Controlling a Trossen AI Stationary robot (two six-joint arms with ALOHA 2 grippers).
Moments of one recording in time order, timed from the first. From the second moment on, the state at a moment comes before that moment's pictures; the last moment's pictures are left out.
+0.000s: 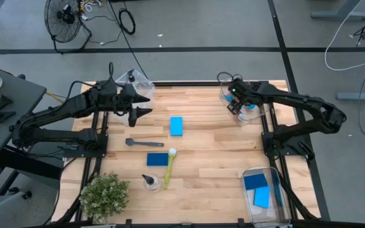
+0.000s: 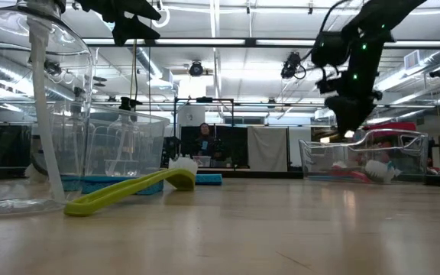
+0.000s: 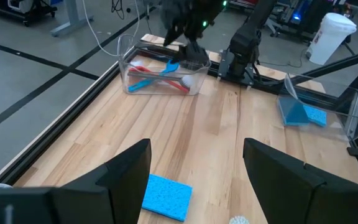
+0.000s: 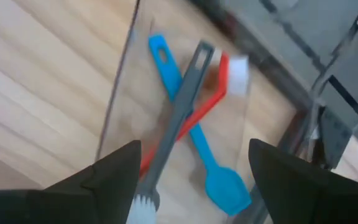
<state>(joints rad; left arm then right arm) 0.35 0.90 0.91 -0.36 0.12 -0.12 -0.61 1.27 0.88 -0.84 0.37 0.16</state>
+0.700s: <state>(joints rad) 0.35 0.90 0.91 -0.36 0.12 -0.12 -0.52 0.98 0.94 -0.83 0.00 0.17</state>
